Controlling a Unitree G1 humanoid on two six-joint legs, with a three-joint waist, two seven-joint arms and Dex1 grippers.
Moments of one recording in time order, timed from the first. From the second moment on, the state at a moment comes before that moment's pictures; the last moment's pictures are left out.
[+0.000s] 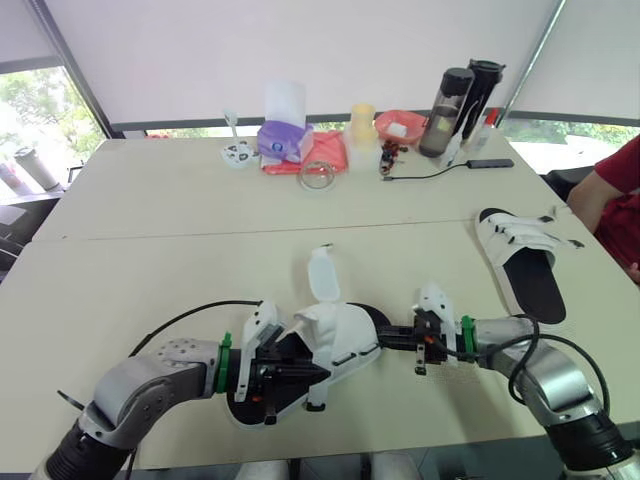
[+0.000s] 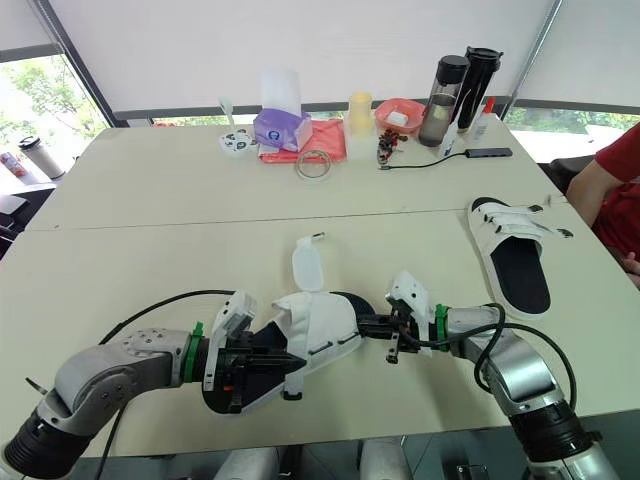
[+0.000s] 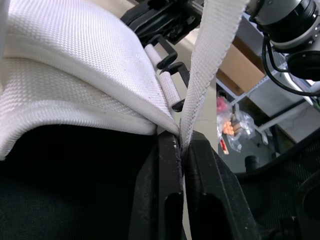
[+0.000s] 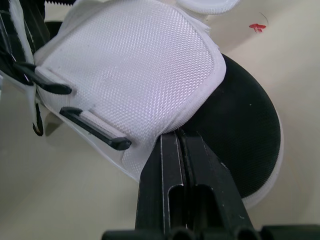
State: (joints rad) left arm -0.15 0.70 -0.21 -0.45 -0.84 0.86 -0.83; right arm -0.17 -0.65 0.14 -0.22 0.40 0.55 1.03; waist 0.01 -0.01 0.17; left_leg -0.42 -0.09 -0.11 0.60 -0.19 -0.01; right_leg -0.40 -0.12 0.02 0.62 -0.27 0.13
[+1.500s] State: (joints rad) left arm -0.38 0.68 -0.12 -0.06 -0.62 0.78 -1.20; right arm -0.17 -0.64 0.20 -0.17 0.38 0.41 1.01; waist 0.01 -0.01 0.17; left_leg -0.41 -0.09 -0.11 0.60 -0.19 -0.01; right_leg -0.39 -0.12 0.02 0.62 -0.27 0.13
